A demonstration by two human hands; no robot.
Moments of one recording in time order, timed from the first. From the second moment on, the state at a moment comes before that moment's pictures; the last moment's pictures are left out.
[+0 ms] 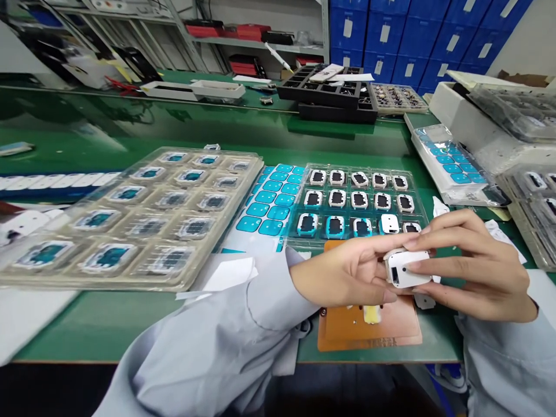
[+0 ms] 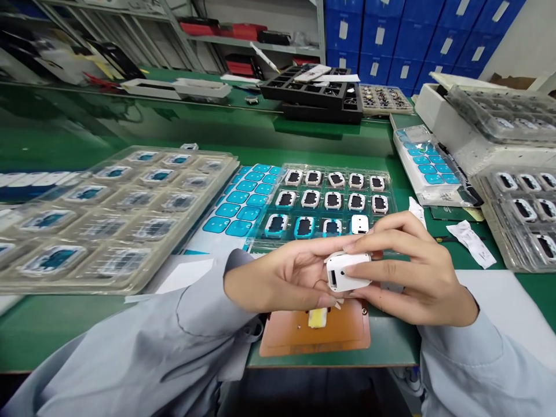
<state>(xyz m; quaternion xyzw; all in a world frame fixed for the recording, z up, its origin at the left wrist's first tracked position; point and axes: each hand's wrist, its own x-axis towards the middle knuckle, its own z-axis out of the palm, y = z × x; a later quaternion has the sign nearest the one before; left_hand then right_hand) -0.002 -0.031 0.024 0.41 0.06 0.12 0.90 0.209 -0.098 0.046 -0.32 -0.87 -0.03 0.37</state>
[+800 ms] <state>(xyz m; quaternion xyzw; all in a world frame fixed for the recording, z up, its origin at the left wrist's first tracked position) -0.001 -0.031 0.027 0.38 0.09 0.13 0.91 0.204 -0.098 0.040 -0.36 -0.84 0.01 0.41</state>
